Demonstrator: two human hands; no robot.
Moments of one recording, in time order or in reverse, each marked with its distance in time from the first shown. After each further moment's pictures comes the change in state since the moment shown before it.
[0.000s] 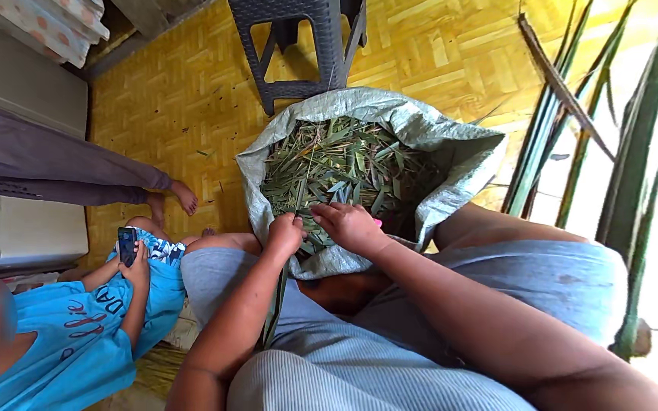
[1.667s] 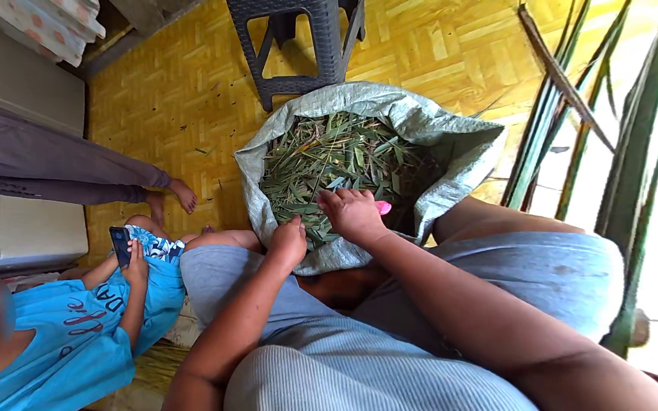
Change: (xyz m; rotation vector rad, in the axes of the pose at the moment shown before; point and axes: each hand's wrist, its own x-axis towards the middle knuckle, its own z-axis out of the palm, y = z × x) left_hand -0.024 0.001 0.008 0.288 -0.008 0.118; right_hand 0.008 0.013 0.007 -0.222 0.051 0.129
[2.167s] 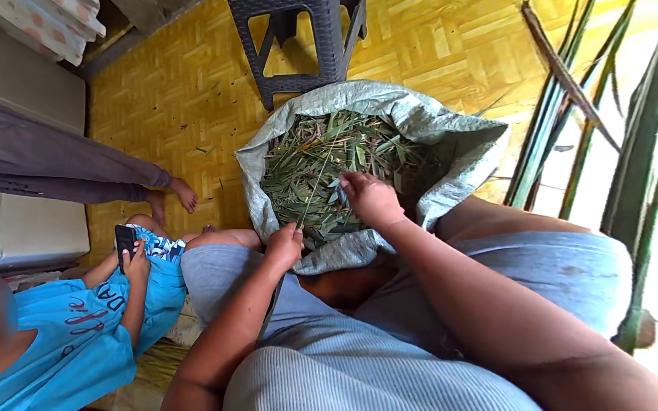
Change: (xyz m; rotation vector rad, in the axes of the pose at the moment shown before) left_hand -0.002 -0.018 0.002 -0.348 -0.102 -0.116; right_hand 0.015 0.018 -0.029 0.223 -0.074 0.334
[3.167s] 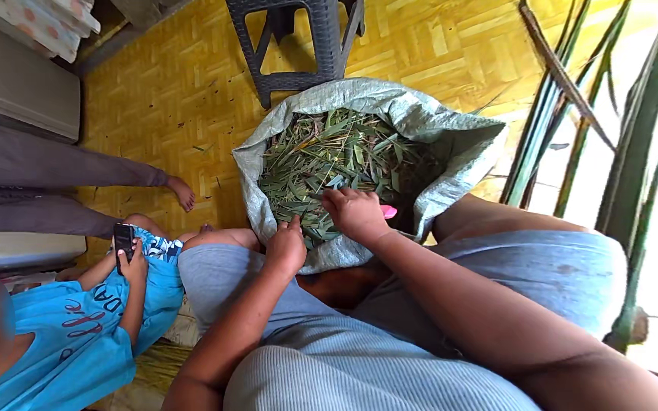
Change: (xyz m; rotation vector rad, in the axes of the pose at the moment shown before) left_hand -0.002 0.009 0.014 0.476 0.142 0.071; right_hand -0.018 -0.008 0.024 -0.179 -0.028 -0.170
